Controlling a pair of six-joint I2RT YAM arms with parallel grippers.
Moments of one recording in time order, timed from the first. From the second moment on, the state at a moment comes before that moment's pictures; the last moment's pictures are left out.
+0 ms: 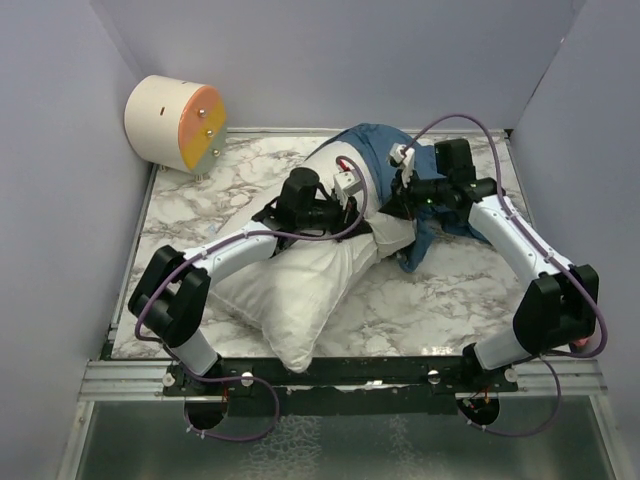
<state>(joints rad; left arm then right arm) -0.67 1.60 1.11 0.19 0.65 -0.05 0.30 1.50 1.32 -0.52 -0.78 -0.45</state>
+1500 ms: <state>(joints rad) -0.58 1.68 1.13 0.46 0.66 -0.63 -0.10 1.52 0.79 -0.04 -0.92 0.03</state>
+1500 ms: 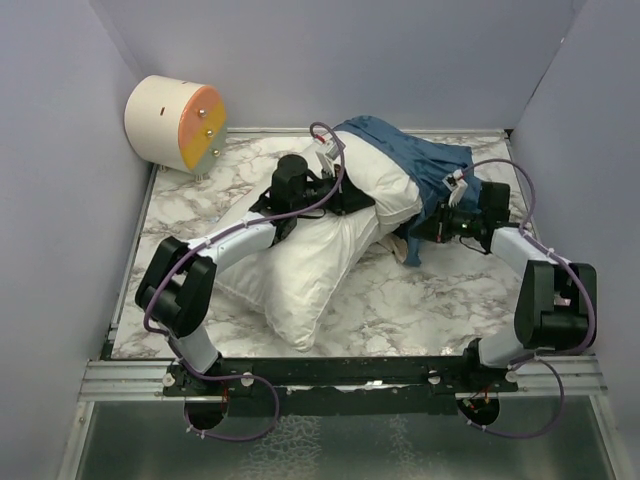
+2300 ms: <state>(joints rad) -0.57 1.77 1.42 0.34 0.48 -0.62 -0.02 1.55 1.61 -0.25 -1.23 0.14</state>
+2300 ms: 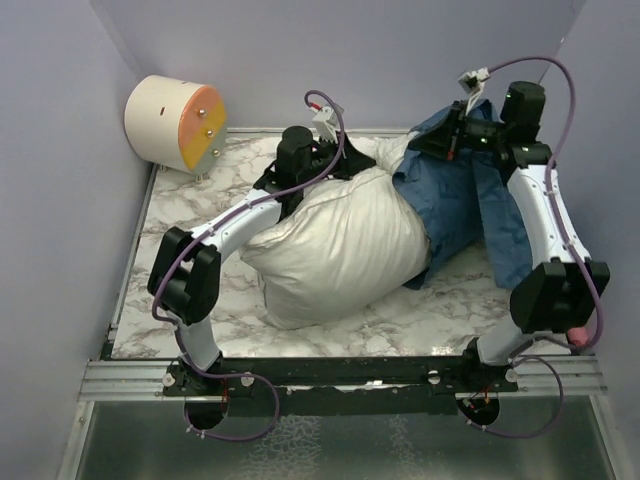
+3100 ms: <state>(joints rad) -0.40 0.96 1.07 0.00 0.20 -0.17 0.05 1.20 1.12 -0.28 -1.08 -0.24</state>
